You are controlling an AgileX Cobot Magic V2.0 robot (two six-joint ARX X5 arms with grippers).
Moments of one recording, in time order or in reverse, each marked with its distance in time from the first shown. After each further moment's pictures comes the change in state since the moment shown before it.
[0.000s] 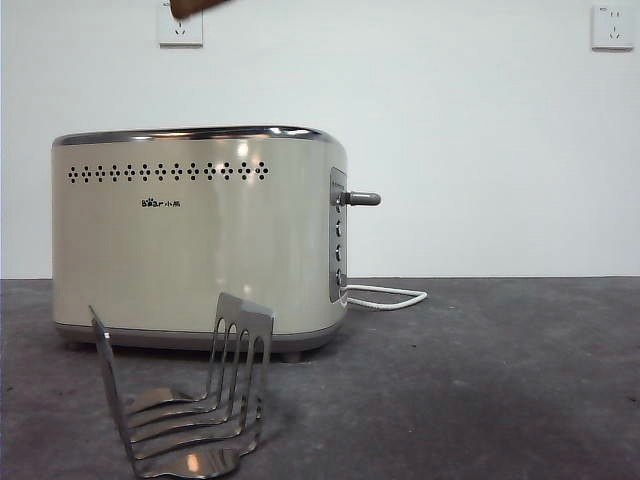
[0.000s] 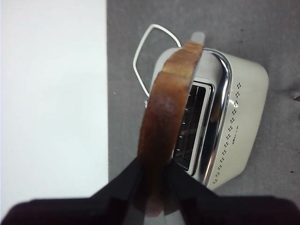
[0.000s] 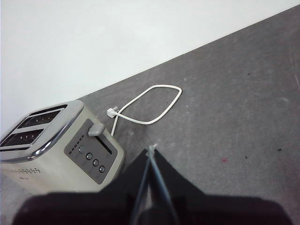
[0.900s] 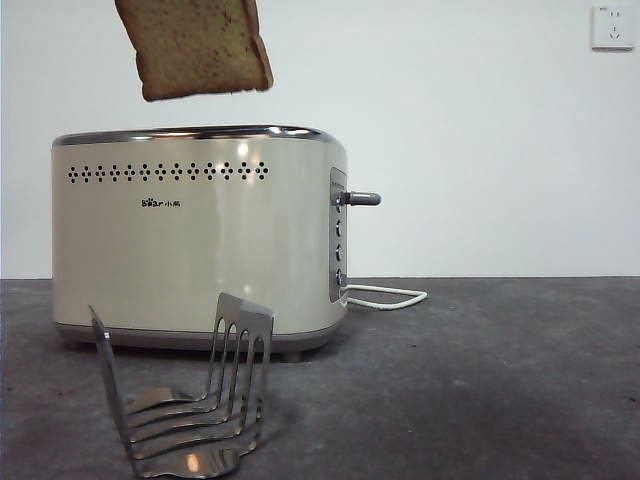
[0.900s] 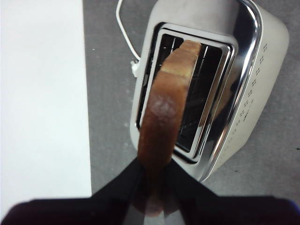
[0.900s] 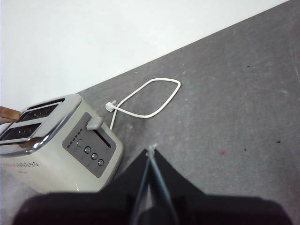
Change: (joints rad) left arm 0.163 0.132 0.000 0.000 0.005 0.012; right arm 0.000 0.000 0.000 -0.027 -0.006 -0.003
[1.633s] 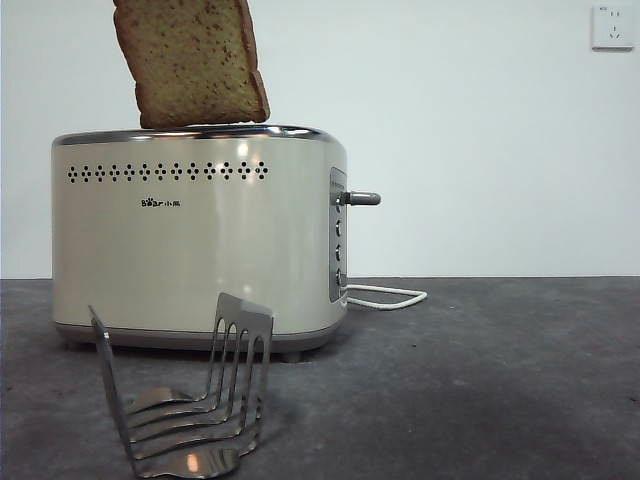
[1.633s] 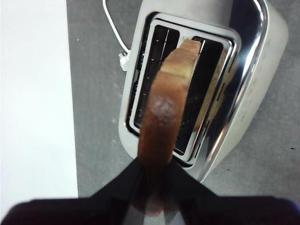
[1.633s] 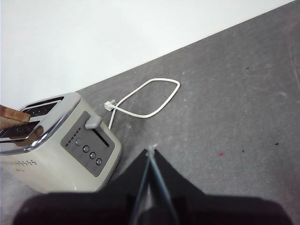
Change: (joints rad) left arm 0.048 0.043 -0.008 0.001 0.030 -0.011; right arm 0.000 0.000 0.001 -0.001 0.000 -0.018
